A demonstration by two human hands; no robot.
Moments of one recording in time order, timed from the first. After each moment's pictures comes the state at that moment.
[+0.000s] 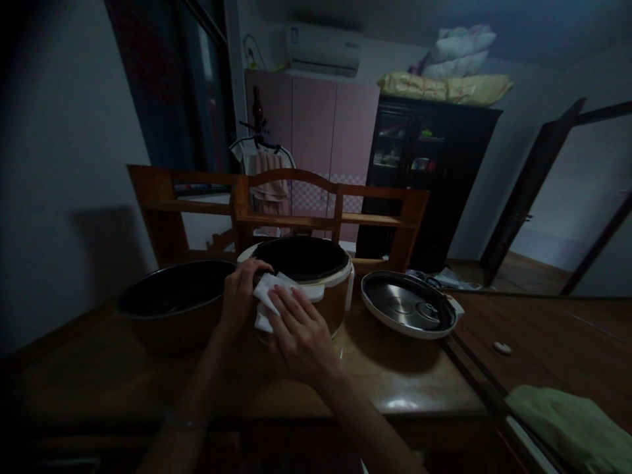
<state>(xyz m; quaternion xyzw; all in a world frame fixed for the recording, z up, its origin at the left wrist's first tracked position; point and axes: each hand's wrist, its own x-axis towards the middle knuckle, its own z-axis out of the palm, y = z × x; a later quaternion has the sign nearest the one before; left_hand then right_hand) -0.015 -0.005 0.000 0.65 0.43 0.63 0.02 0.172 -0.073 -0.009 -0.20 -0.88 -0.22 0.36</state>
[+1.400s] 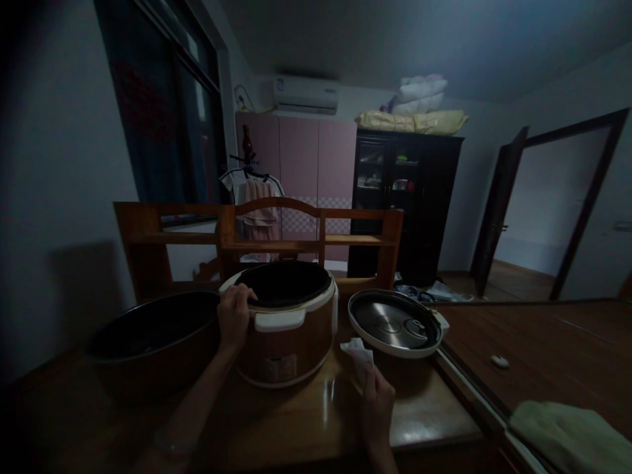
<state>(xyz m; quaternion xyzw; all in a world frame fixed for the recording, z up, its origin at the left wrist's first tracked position) 0.004 0.032 -0.008 0.59 0.46 0.66 -0.08 0.306 -0.055 -0.150 -0.56 -0.47 0.17 0.66</state>
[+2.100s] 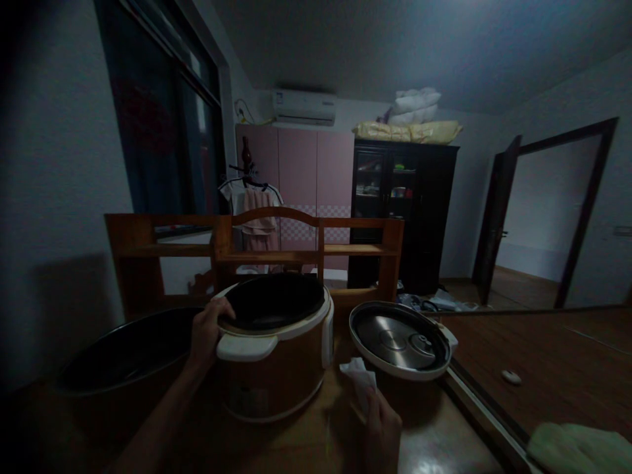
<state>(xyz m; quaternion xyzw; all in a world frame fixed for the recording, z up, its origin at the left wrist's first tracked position) -0.044 0.049 -0.007 0.58 0.43 0.68 0.06 0.308 -0.047 -0.153 -0.57 -0.47 0.20 0.65</state>
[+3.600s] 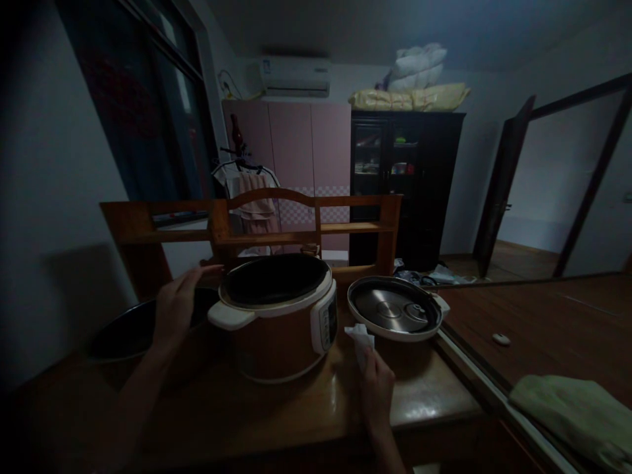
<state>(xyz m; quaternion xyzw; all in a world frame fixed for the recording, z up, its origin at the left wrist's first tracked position) -0.058 -0.006 0.040 0.59 0.48 0.64 0.04 0.301 -0.057 -0.137 -0.58 -0.45 0.19 0.65</state>
